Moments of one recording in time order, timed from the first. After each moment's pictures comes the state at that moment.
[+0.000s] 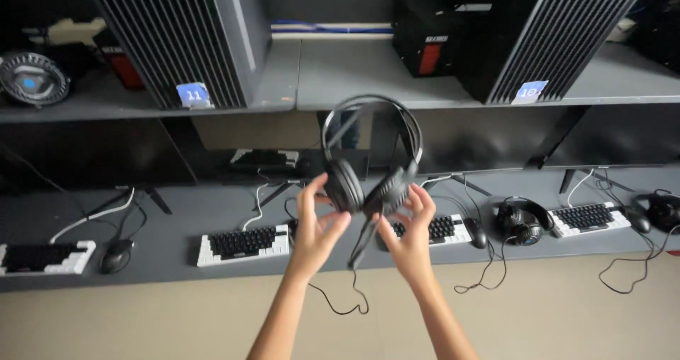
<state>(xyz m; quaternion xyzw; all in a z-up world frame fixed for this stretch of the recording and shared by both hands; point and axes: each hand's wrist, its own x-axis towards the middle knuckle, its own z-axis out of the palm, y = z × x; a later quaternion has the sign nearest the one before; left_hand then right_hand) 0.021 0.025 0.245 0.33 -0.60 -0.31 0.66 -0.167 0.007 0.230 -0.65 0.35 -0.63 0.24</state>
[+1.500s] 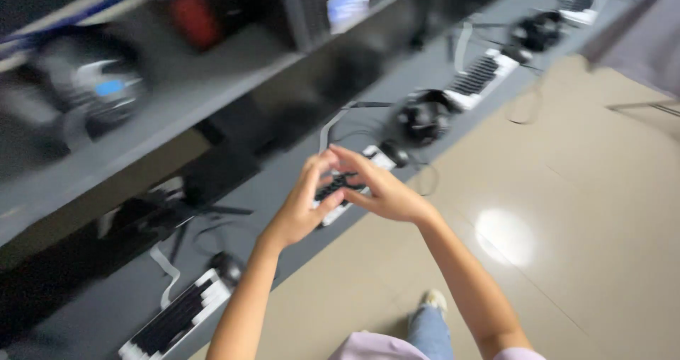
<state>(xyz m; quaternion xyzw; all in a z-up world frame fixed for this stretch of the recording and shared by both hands) -0.136 -0.129 0.236 0.14 -0.84 -0.40 0.34 -0.343 -0.050 0.240 -0.72 0.43 -0.46 0.30</state>
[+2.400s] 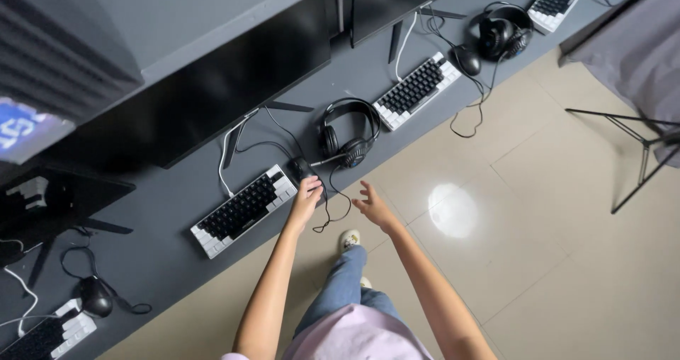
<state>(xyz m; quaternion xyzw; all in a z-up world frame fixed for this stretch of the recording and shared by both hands) -0.467 -0.247 -0.147 0.46 -0.56 -0.63 0.29 -0.688 -0.142 -0.156 -0.37 0.66 -0.38 0.54</state>
